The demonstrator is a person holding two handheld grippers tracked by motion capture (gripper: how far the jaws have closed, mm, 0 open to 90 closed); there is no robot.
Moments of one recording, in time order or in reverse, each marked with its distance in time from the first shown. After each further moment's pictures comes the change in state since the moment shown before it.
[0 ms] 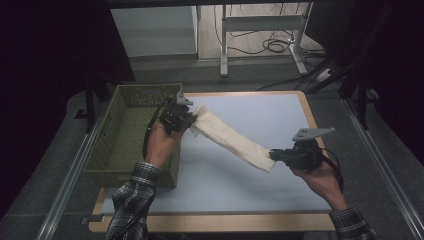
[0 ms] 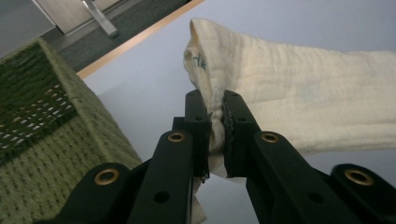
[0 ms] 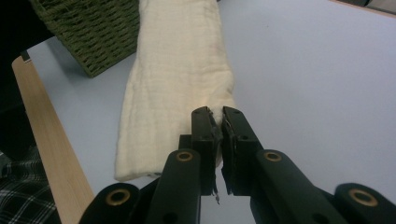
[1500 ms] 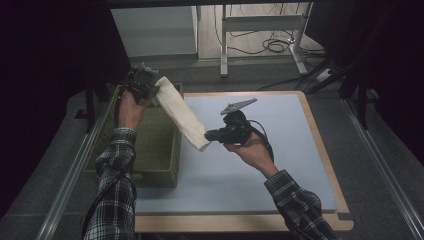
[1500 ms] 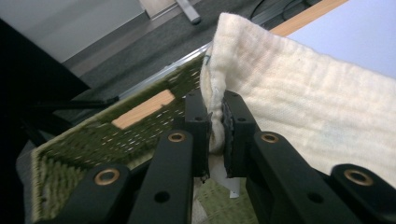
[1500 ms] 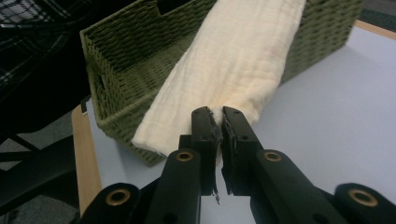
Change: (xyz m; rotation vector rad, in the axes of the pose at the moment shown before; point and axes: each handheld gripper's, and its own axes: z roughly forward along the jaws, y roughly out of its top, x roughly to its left) left arm 0.134 0.011 -0.001 0.080 0.276 -0.047; right arm 0.064 0.117 0.128 0.004 0.220 -0.034
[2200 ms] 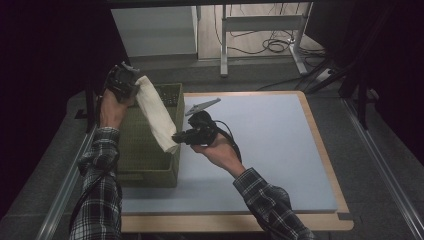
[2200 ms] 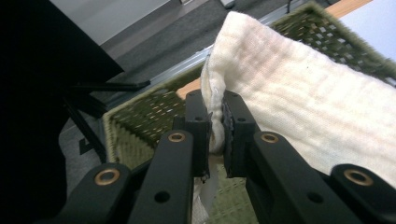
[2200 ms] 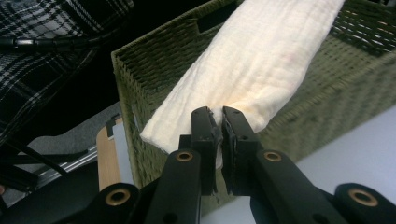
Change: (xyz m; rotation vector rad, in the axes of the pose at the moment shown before) left arm 0.046 -0.024 -0.010 0.041 0.104 -0.024; right arm 0.042 0.034 0.065 -0.009 0.083 -0.017
